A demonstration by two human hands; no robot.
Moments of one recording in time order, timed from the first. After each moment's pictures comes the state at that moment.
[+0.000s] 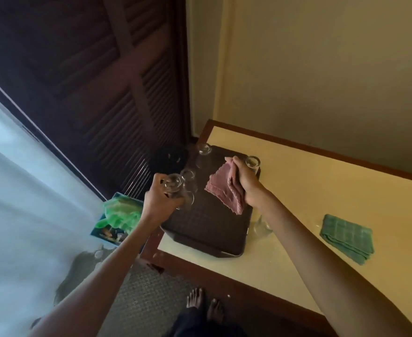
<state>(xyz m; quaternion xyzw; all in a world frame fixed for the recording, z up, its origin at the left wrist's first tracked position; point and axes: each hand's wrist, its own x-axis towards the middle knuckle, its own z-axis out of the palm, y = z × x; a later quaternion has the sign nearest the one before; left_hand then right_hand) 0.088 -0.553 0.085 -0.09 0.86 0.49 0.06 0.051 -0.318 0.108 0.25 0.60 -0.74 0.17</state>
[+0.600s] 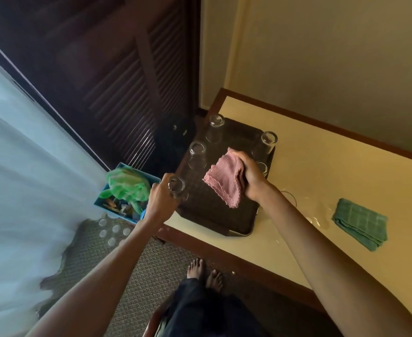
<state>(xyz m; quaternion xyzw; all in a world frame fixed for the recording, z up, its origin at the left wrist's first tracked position) 0.108 -0.580 -0.011 -0.06 0.91 0.41 0.07 0.065 -0.335 0.054 0.23 0.53 -0.78 0.24</state>
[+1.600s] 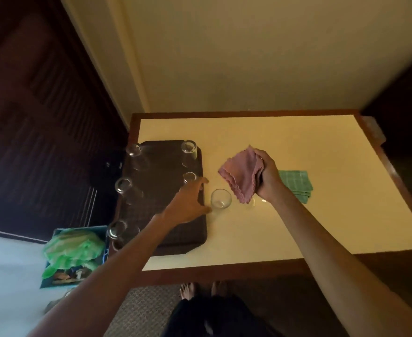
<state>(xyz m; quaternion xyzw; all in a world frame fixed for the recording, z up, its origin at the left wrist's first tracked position) 0.075 -0.373 0.050 0.31 0.85 0.32 0.30 0.144 -0.144 0.088 0.35 0.40 -0.85 -0.02</state>
